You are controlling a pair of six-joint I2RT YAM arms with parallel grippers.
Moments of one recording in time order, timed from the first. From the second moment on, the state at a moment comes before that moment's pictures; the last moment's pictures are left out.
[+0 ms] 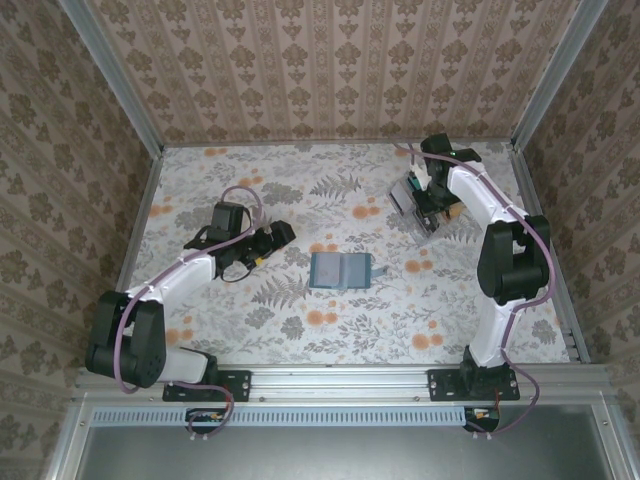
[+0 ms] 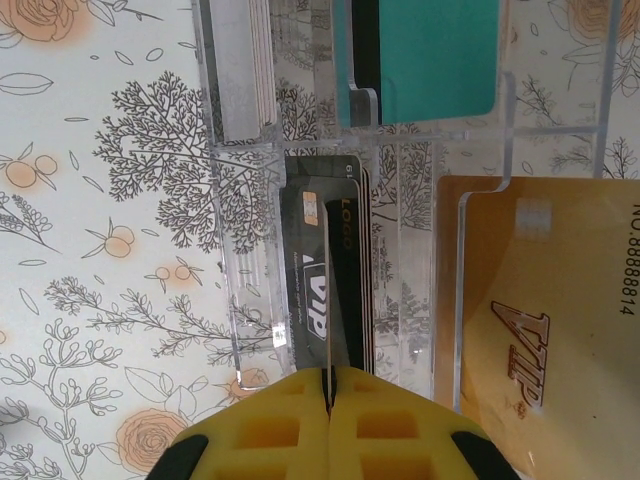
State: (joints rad) left arm -0.33 1.37 0.75 -0.22 0.46 -0.74; right arm 0.12 1.90 1.62 -1.02 0.10 -0.21
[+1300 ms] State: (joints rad) left arm -0.34 1.40 0.76 -0.26 0.50 -0.69; right arm 0.10 1.81 1.55 -0.91 0.03 -0.13
